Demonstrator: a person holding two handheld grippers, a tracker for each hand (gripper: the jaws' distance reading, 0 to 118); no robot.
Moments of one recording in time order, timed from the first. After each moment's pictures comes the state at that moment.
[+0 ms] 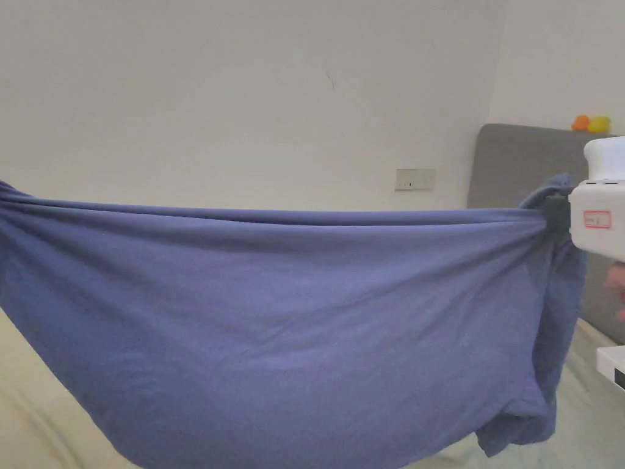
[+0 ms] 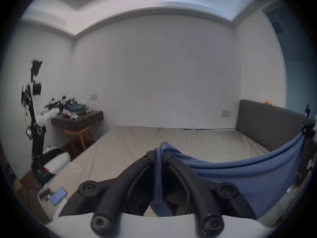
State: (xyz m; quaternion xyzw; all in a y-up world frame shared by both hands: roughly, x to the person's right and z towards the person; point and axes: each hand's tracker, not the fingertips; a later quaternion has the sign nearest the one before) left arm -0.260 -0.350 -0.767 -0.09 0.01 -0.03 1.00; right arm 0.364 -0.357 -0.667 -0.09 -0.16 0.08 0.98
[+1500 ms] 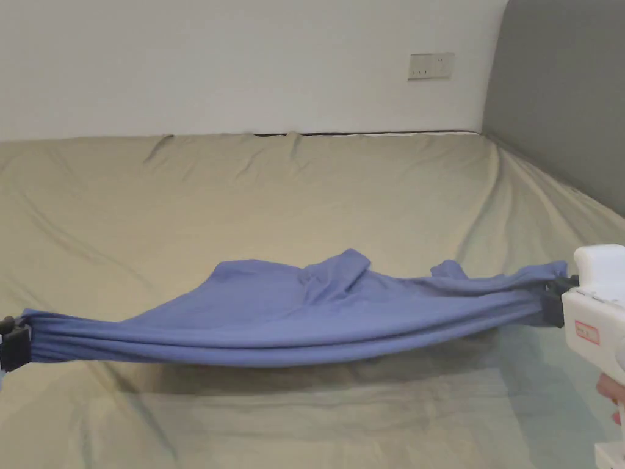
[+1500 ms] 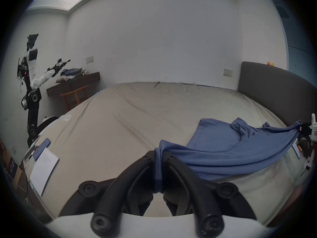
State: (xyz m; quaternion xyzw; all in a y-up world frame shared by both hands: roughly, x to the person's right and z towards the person) left arm -0.261 -0.607 -0.684 -0.24 -0.01 -0.02 0.97; right arm 0.359 -0.608 -0.617 -0.23 -0.14 0.04 0.96
